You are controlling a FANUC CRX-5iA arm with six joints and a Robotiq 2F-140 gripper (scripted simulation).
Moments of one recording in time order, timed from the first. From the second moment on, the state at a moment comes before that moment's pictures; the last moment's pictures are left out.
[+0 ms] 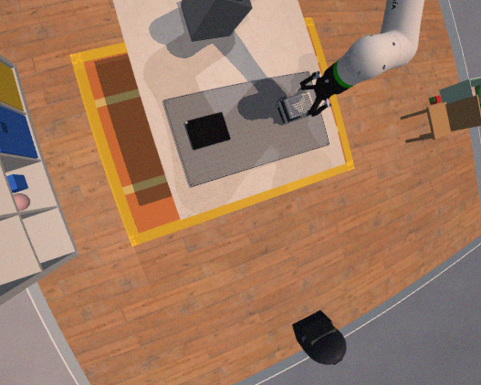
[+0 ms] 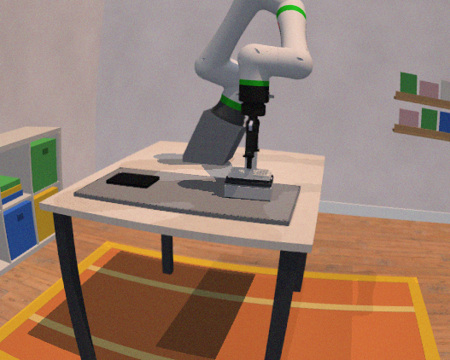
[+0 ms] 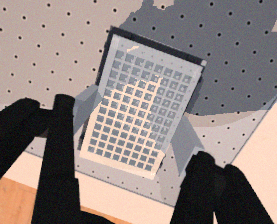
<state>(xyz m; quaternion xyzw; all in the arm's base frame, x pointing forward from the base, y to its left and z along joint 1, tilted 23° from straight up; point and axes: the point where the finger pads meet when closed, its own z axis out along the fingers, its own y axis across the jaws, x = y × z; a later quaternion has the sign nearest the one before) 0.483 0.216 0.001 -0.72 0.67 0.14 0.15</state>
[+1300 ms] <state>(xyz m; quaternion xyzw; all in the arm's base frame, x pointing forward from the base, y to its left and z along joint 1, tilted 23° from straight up) 0.483 0.194 0.051 -0.72 0.67 0.14 0.15</state>
